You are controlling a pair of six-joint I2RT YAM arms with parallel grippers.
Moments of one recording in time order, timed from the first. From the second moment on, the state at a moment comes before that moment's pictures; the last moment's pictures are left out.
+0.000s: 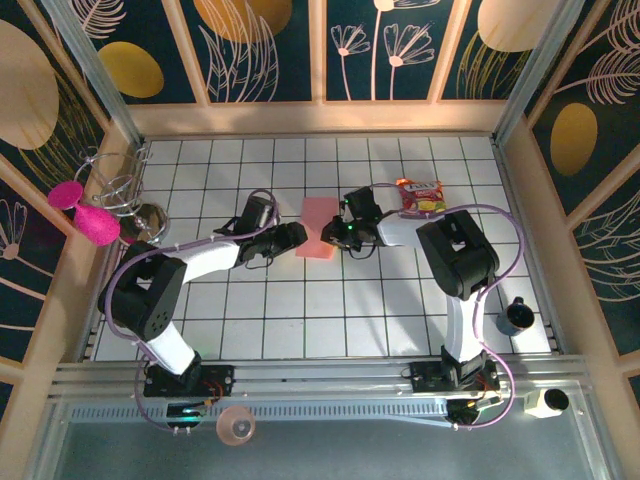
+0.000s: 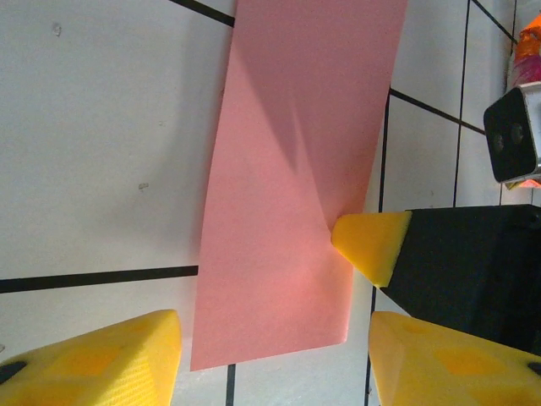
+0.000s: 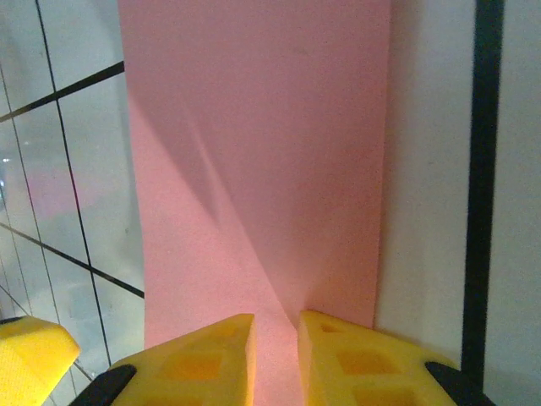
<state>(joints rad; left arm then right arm) -0.50 1.67 0.85 -0.01 0.29 -0.85 0.56 1.97 1.09 -0.06 -0.43 0.78</state>
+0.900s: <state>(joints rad) -0.54 1.69 0.72 0.05 0.43 -0.94 0.56 1.89 0.96 -0.02 -0.51 0.70</state>
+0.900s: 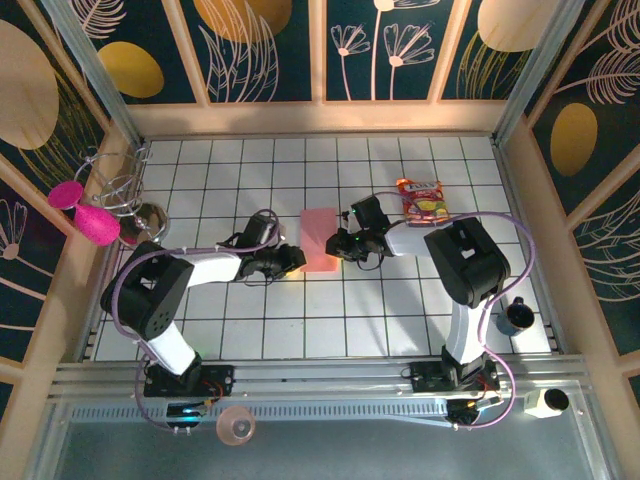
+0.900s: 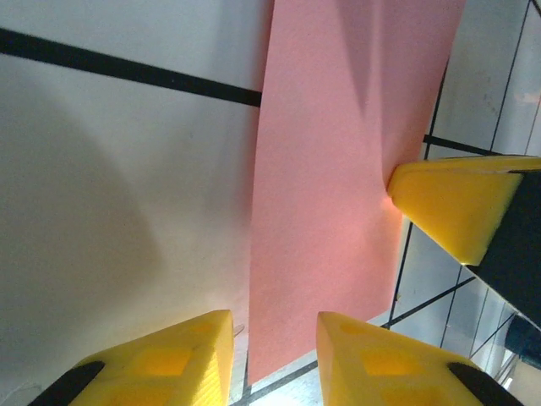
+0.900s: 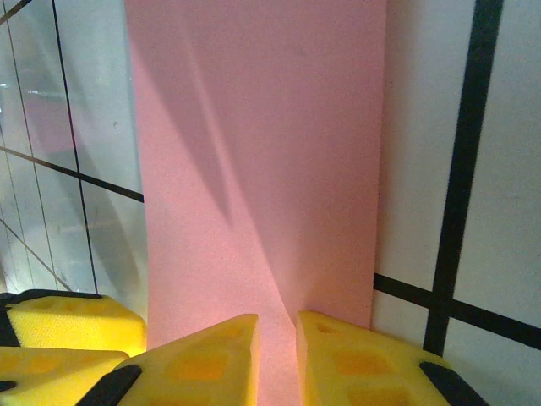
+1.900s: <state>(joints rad) -0.50 1.83 0.91 0.06 0.46 -0.88 0.55 1.88 0.93 0.02 -0.52 0.70</state>
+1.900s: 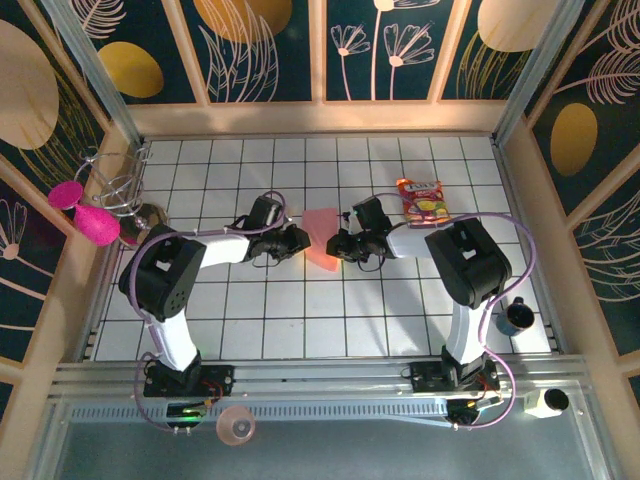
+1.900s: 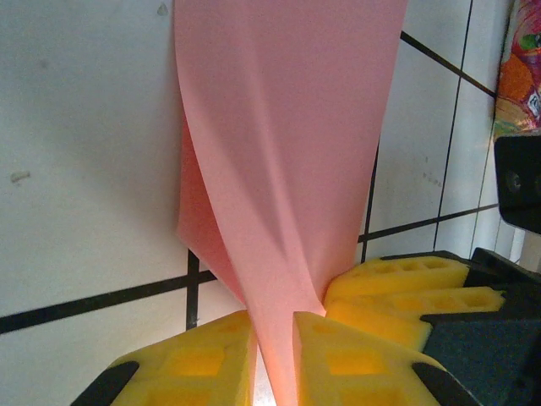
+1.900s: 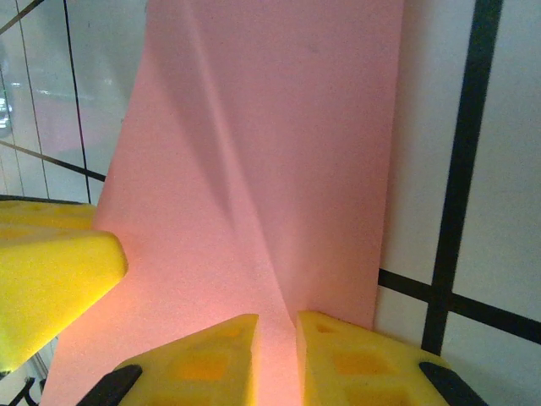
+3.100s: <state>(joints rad) -0.49 1.77 0.91 0.05 0.46 -1.08 0.89 1.62 0.75 0.19 0.01 0.19</state>
